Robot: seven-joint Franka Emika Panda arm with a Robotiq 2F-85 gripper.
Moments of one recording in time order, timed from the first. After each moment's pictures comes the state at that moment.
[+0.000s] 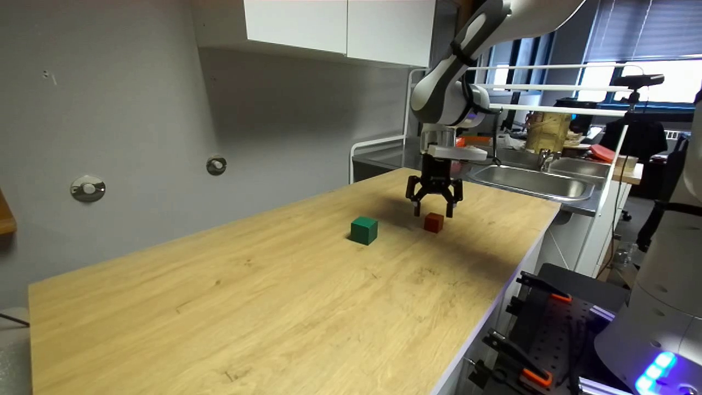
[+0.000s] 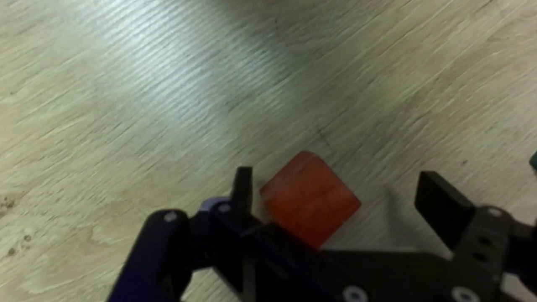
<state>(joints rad) -0.15 0.18 -0.15 -2.32 0.26 2.20 0.16</state>
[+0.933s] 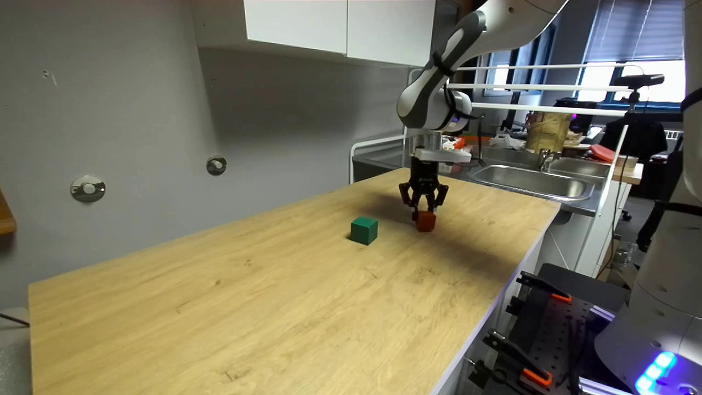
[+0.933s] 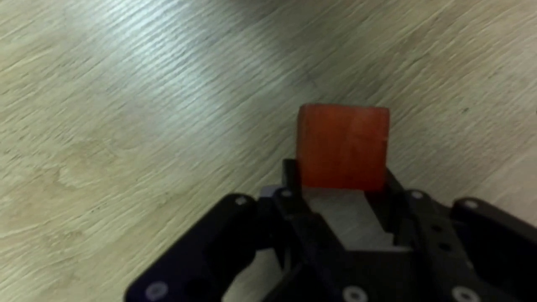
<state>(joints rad) -0.15 0.30 -0.15 -2.17 0.26 2.17 0.16</state>
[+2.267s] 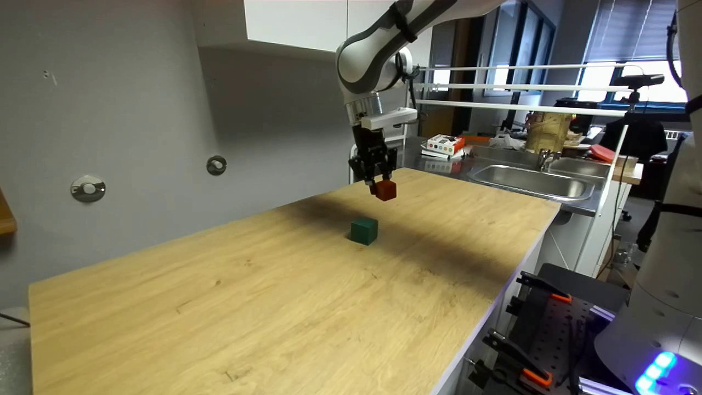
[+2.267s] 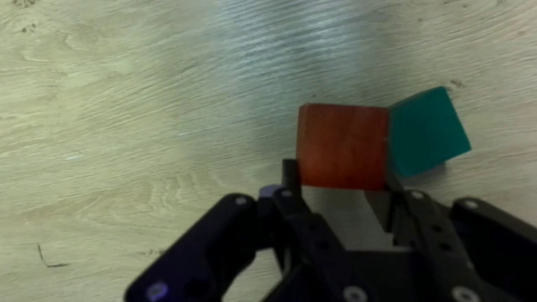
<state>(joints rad) 0.07 0.34 -0.06 -1.84 -0.05 1.89 0.30</state>
